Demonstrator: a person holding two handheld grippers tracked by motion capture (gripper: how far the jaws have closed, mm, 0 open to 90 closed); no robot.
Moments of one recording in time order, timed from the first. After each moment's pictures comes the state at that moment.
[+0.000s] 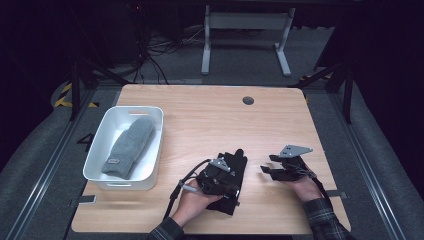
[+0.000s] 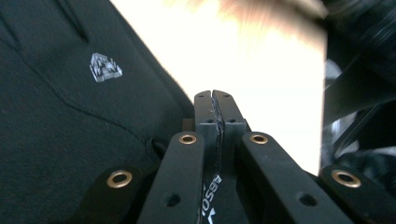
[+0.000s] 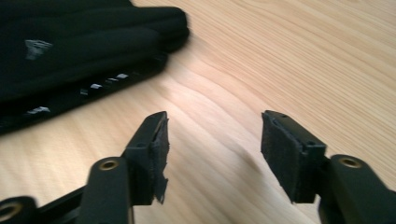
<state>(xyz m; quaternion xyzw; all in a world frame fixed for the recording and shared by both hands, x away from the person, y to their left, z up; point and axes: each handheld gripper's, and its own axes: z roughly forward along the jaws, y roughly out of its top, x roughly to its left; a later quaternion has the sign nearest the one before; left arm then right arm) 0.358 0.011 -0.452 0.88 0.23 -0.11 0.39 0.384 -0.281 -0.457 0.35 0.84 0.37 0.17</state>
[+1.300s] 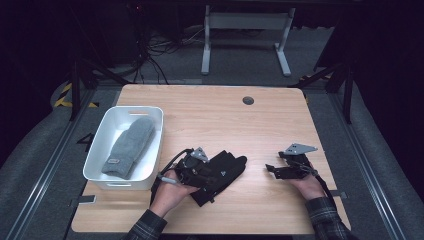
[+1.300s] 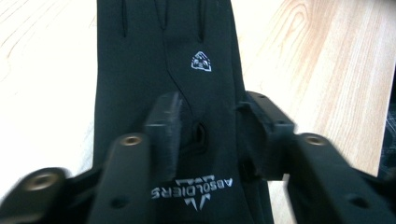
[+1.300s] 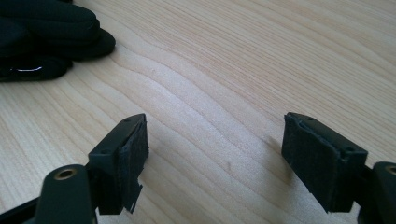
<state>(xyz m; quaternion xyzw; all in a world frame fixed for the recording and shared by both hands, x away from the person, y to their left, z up) 0.377 0.064 -0.425 0.90 0.25 -0.02 0.35 0.394 -0.299 -0.468 0.39 0.83 0.36 0.19</state>
